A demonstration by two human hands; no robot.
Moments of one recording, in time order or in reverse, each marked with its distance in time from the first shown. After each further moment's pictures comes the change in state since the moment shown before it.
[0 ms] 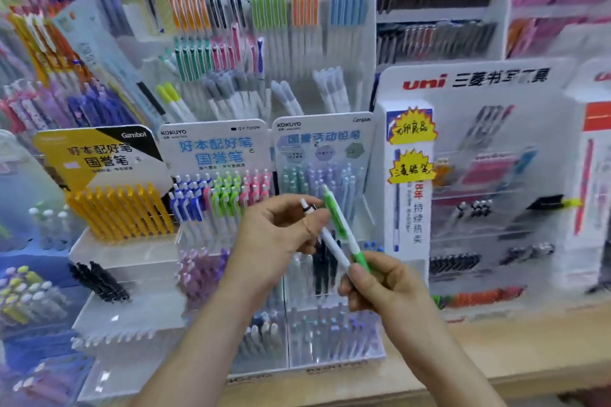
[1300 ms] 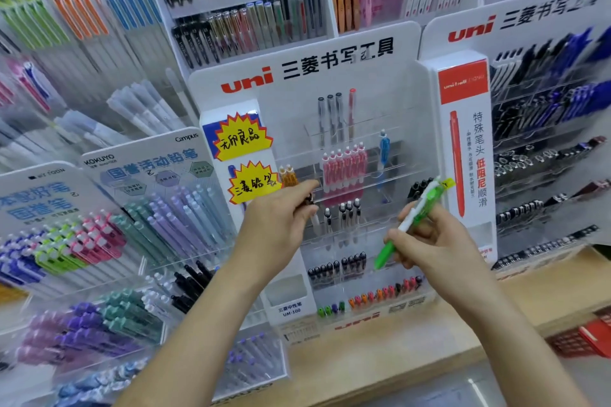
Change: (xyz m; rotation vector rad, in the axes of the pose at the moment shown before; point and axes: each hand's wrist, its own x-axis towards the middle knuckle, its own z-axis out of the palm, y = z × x) left_hand 0.081 -0.060 0.207 1.012 -0.212 0.582; right_hand 0.025 -0.042 -0.266 -0.198 0.277 -0.041
